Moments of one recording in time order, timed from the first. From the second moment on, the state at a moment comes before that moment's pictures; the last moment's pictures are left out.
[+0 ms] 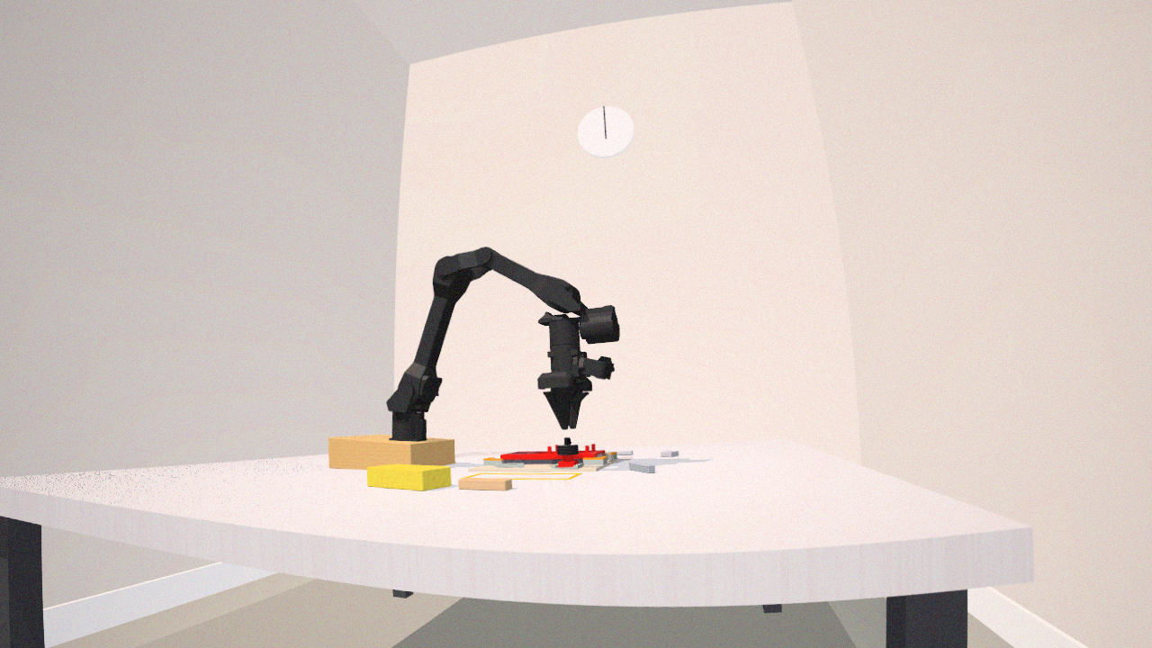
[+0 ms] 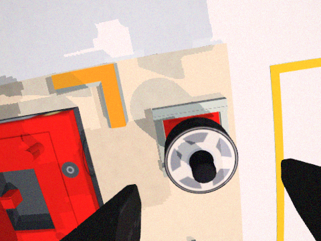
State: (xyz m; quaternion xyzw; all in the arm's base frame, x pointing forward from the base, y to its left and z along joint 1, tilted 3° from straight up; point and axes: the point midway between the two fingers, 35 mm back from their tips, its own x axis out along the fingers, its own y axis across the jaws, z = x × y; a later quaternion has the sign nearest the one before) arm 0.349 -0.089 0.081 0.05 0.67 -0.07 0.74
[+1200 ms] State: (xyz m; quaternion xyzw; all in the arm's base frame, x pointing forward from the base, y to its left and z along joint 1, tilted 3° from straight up) arm 0.347 -0.089 0.046 0.05 0.68 -0.06 0.73
